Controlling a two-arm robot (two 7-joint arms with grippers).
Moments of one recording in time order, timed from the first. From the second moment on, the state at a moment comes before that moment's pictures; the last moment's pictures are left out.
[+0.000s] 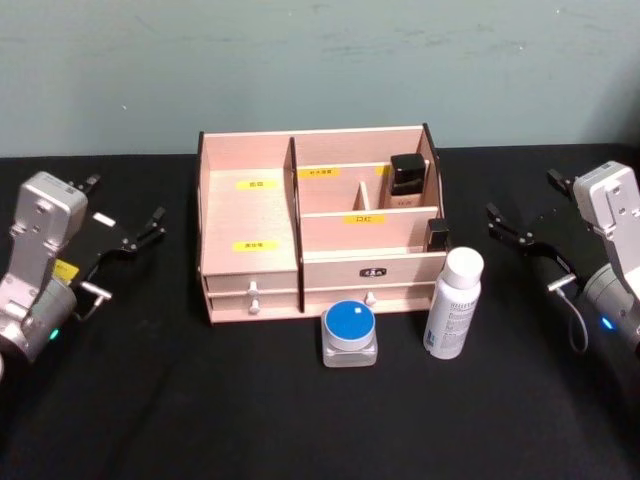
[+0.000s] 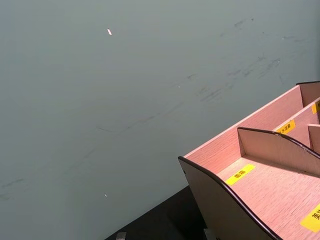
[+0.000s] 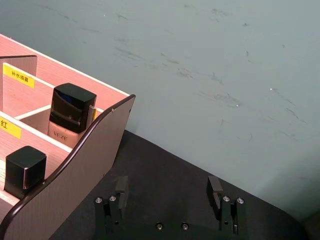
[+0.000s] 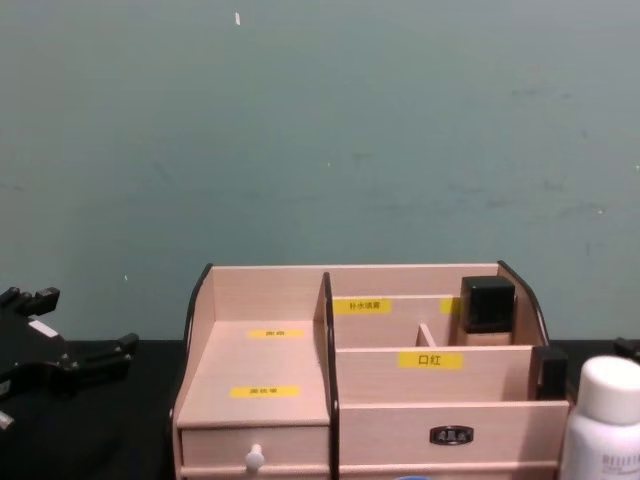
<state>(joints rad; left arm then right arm) -0.20 0.60 0.45 -1.41 -0.25 -0.12 0.03 0.20 0.60 -0.45 -1.41 0.25 -0.12 -0.03</state>
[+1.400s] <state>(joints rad) -0.20 0.60 0.45 -1.41 -0.25 -0.12 0.03 -0.07 0.74 -0.27 -1.76 0.35 -0.09 0.03</state>
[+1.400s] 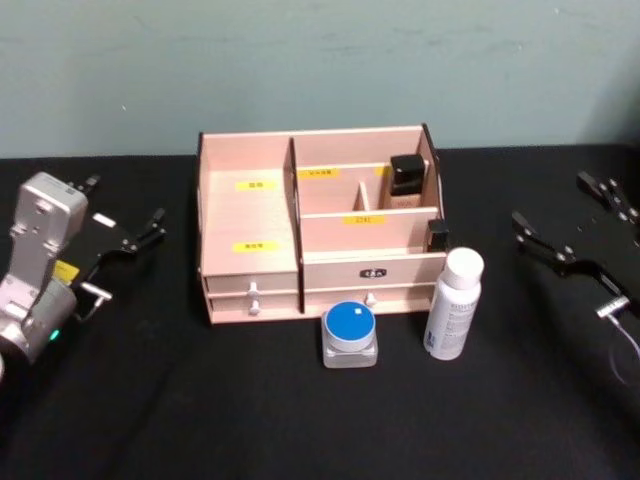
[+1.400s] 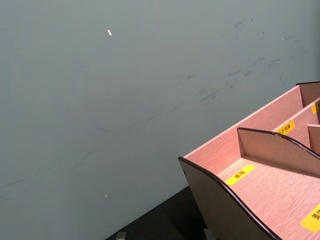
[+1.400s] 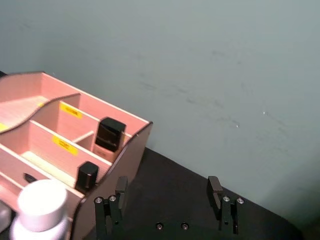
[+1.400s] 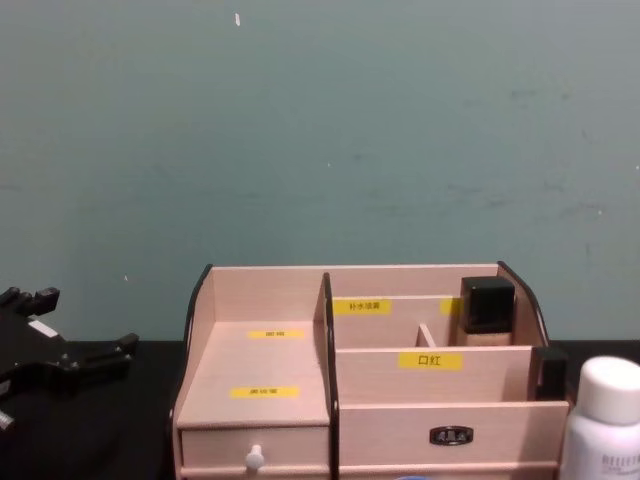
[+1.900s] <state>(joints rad) -0.20 0.60 0.45 -1.41 -0.25 -0.12 0.03 -0.28 0.81 -0.17 -1.94 0.40 -0.17 0.09</state>
